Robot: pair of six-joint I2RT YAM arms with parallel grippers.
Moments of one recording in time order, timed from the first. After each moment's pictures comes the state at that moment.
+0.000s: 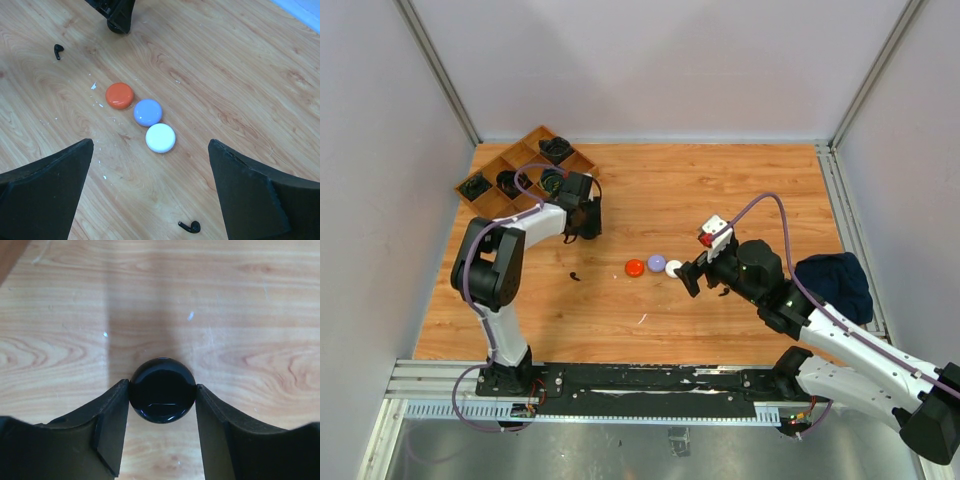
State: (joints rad) left arm -0.31 1.86 1.15 -0.24 -0.14 -0.32; right arm 0.79 0.84 0.59 -0.05 0.04 -0.09
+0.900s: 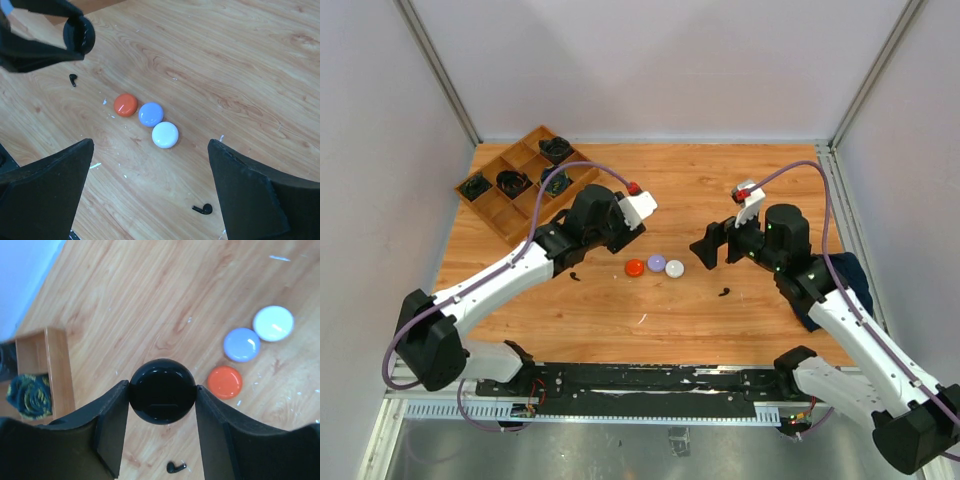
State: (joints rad) left arm -0.68 1.34 1.05 -0.28 -0.07 0.37; right arm 0.50 0.89 0.81 -0.28 -0.23 0.11
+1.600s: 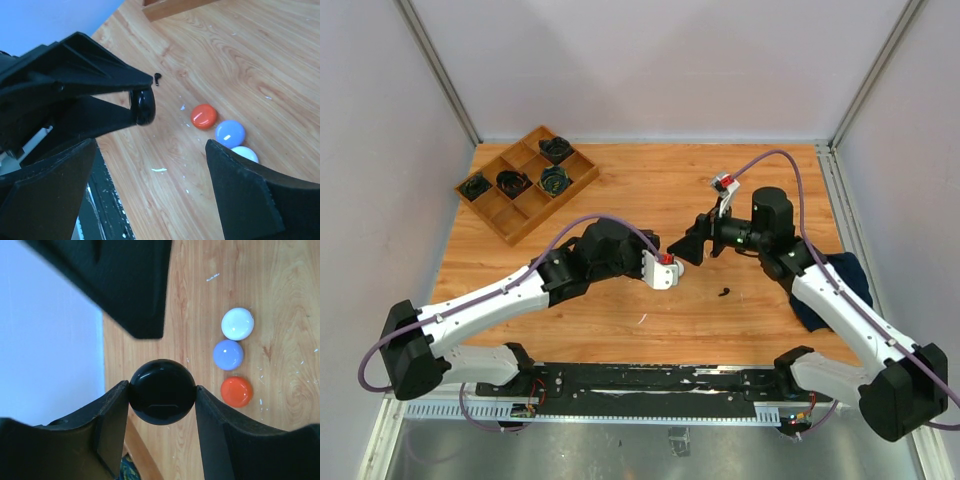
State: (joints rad) left arm -0.94 1.20 0.95 -0.23 0.00 0.98; right arm 0.45 1.07 0.86 -0.13 -0.65 0.26
